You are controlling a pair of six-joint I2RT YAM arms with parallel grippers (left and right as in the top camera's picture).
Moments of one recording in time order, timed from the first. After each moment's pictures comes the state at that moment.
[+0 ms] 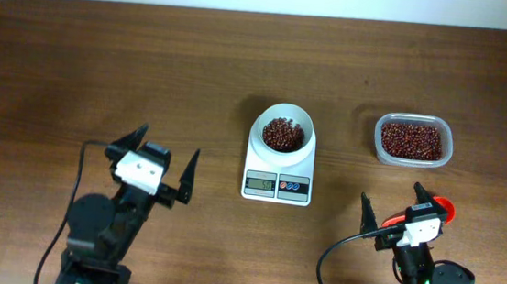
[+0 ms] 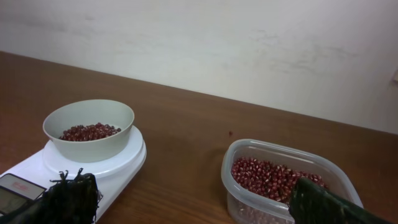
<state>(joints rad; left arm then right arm) -0.11 0.49 0.45 -0.07 0.20 0.16 -0.06 0.02 0.01 -0.05 -0.30 -0.12</state>
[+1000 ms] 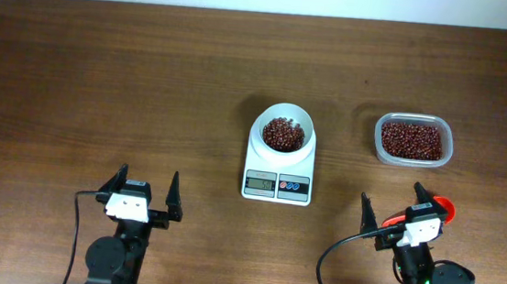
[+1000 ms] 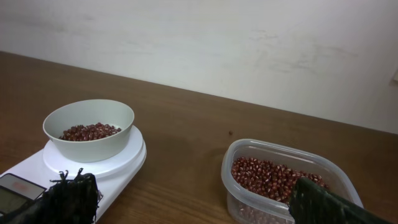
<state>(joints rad) -0.04 0.01 0.01 -0.08 0.02 0.00 -0.06 0.02 0.01 -0.05 -0.30 -0.12</state>
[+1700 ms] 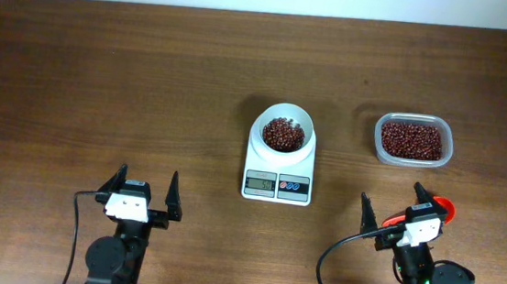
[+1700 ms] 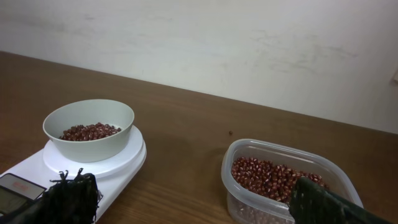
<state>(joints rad) -0.04 0.01 0.01 -0.08 0.01 0.00 -0.06 0.02 0.01 -0.05 -0.30 -0.12</state>
